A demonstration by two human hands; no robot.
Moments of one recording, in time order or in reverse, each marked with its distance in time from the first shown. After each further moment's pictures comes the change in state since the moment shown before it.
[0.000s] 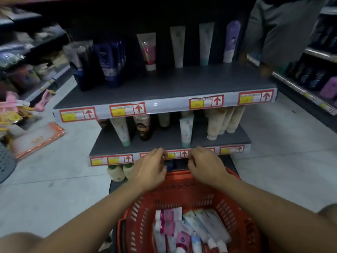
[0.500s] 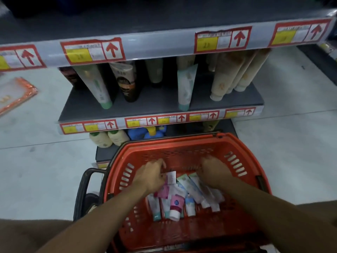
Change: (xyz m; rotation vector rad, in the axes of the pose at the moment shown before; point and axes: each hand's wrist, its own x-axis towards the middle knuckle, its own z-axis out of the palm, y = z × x) left_hand -0.048 -0.033 0.151 -0.112 -0.514 -0.244; right_hand -0.067 0.062 0.119 -0.016 -0.551 0.349
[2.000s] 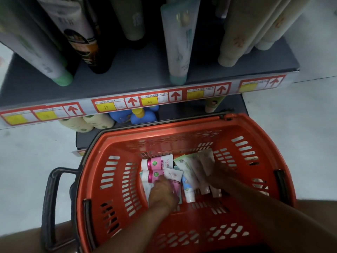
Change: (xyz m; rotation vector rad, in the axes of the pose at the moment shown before) left_hand 0.003 0.014 0.154 -0.171 -0.235 -0.472; right_hand 0.035 0.064 0.103 0.171 -0.334 0.421
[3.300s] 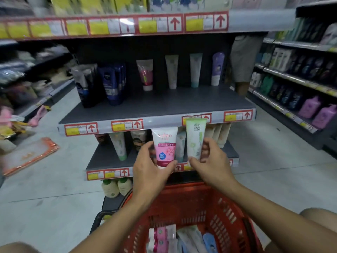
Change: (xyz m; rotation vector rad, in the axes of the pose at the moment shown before) left_hand -0.214 0.079 -0.266 -0.613 0.984 0.770; right_hand -0.277 -0.092 -0.199 0.645 0.846 -0.847
